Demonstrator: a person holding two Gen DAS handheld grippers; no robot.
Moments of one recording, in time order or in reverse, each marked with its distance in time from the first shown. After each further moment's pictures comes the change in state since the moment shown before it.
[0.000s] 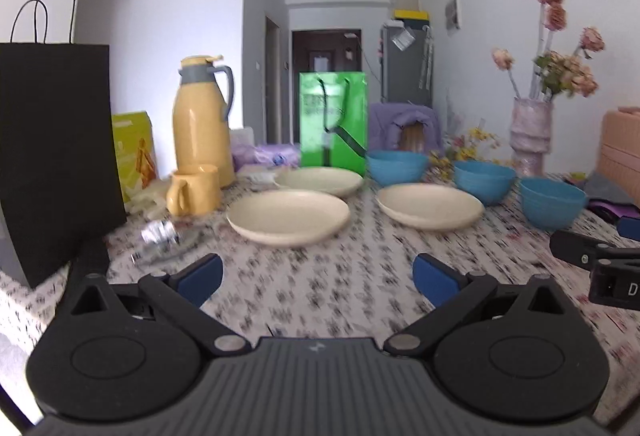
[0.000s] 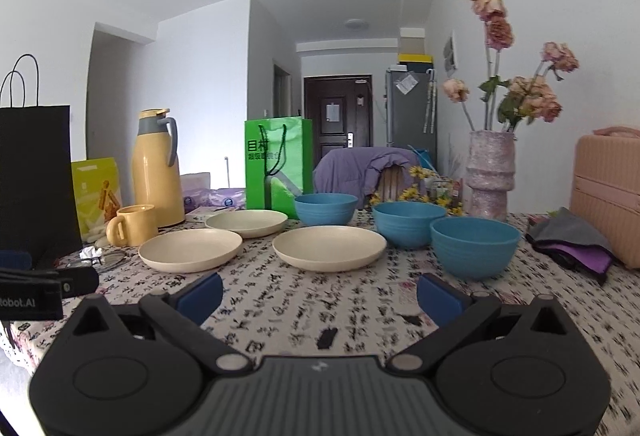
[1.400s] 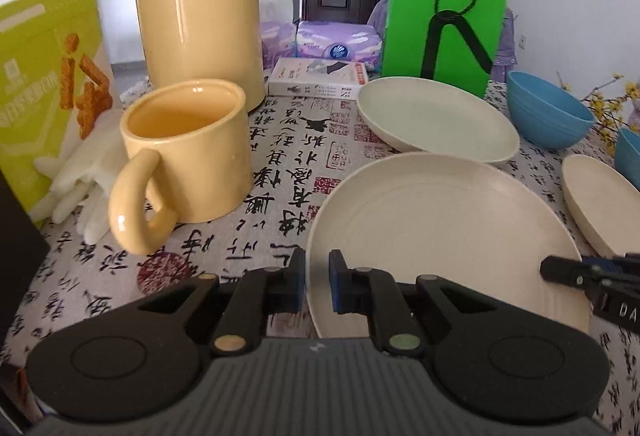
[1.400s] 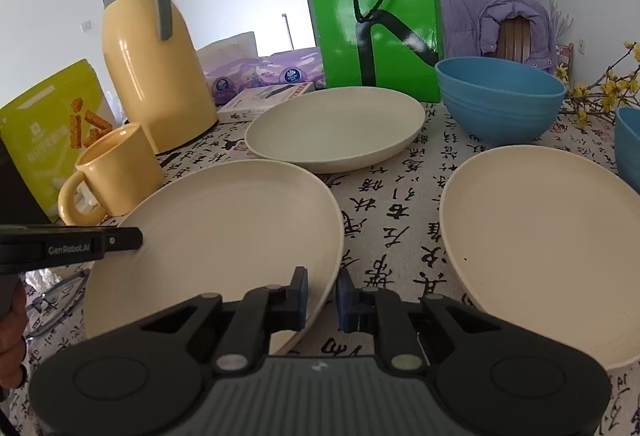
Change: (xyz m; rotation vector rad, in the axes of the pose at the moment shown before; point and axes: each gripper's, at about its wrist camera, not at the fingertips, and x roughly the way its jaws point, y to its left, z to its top) left arm 0.327 0.134 0.056 -0.042 0.445 -0.026; right arm 0.347 0.099 0.025 0.059 0.497 0.216
